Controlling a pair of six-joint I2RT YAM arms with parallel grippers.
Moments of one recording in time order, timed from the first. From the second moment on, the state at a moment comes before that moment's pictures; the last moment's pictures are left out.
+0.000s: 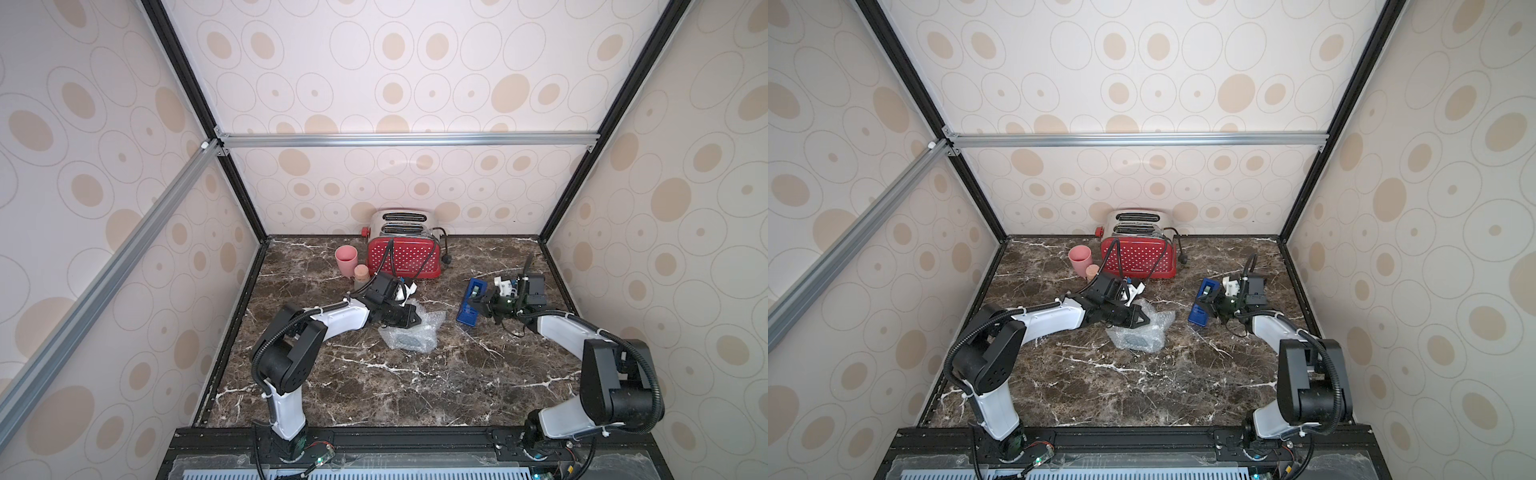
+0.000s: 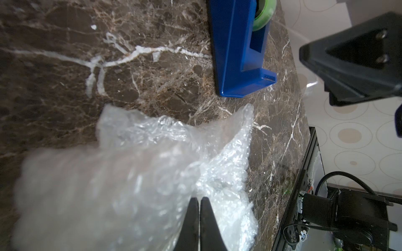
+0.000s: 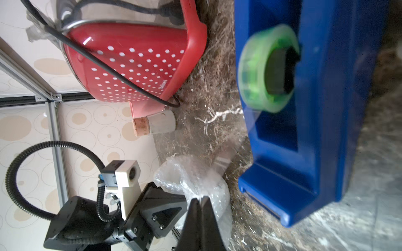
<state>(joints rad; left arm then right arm) -0.62 1.83 1.10 -0.13 0.55 -0.43 0.00 1.47 0.74 -0.06 -0.78 0.90</state>
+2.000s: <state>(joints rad) -0.62 1.83 1.10 -0.13 0.55 -0.42 0.56 1.32 0.61 0.19 -0.22 1.14</state>
